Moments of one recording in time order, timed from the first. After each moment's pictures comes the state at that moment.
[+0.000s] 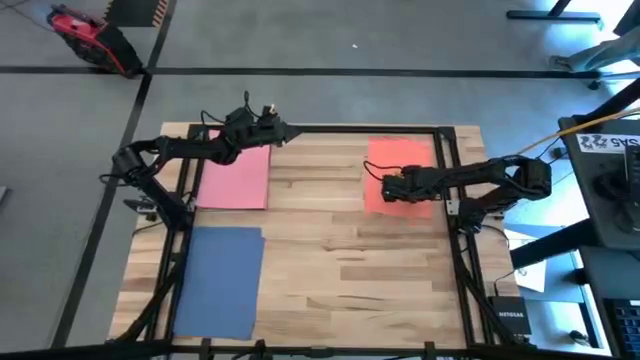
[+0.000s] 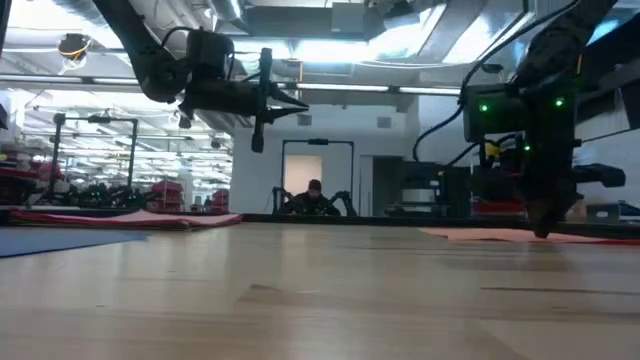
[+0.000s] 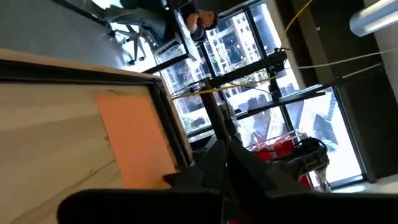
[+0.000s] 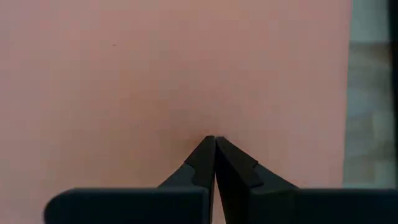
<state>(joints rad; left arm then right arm) 0.69 1.59 0.72 0.88 0.41 -1.15 -0.30 1.44 0.56 -0.73 0.36 1.29</state>
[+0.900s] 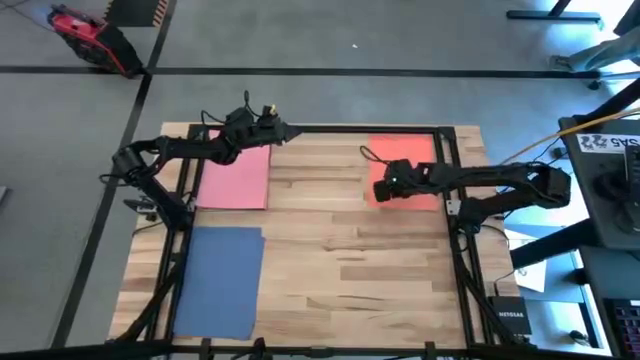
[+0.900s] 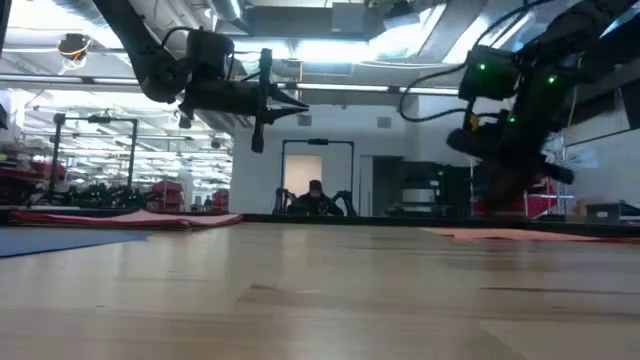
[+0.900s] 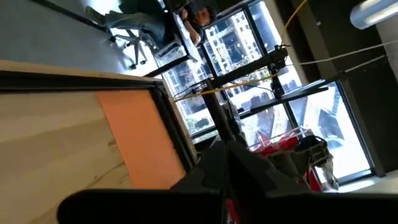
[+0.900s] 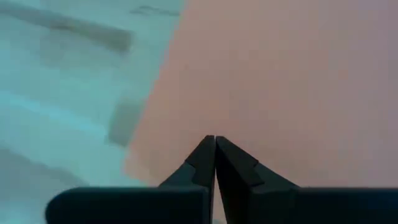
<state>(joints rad) 0.69 1.59 0.72 0.88 0.41 -1.10 -0.31 1.27 0.56 -0.44 0.17 0.96</state>
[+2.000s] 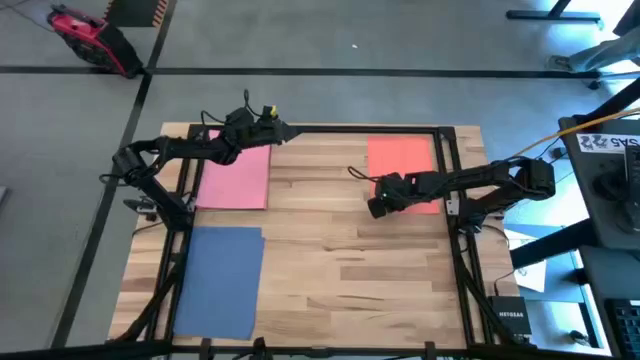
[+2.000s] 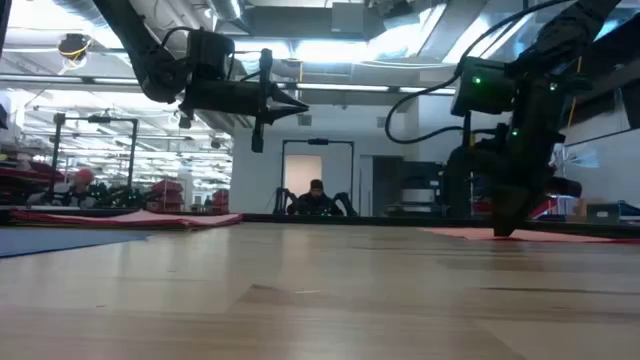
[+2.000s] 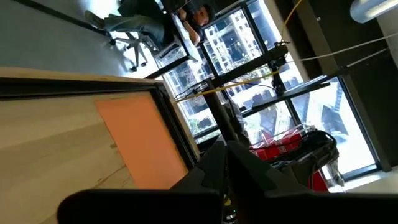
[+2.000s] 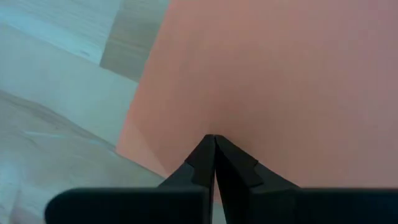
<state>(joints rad) 0.69 1.59 0.72 0.88 0.41 -1.07 -0.20 1.42 0.56 -0.49 0.10 0.99</state>
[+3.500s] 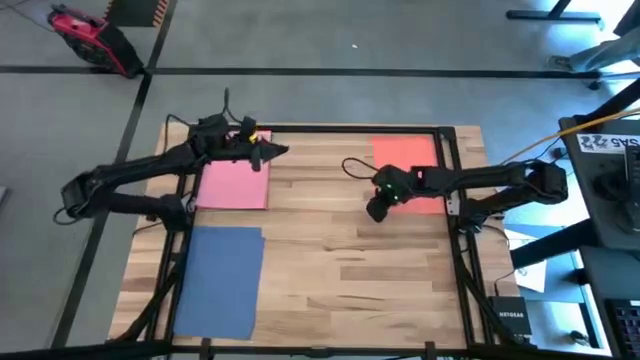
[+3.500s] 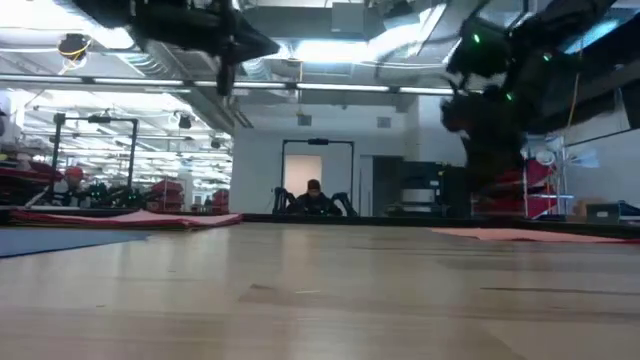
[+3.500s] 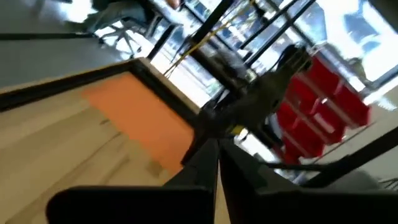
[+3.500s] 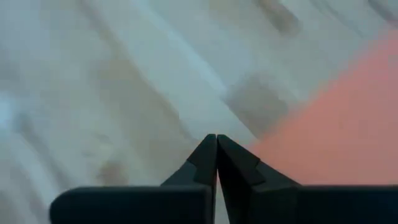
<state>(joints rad) 0.51 1.03 0.73 0.13 0.34 -0.59 -0.20 1.28 0.66 -0.37 -0.03 0.48</state>
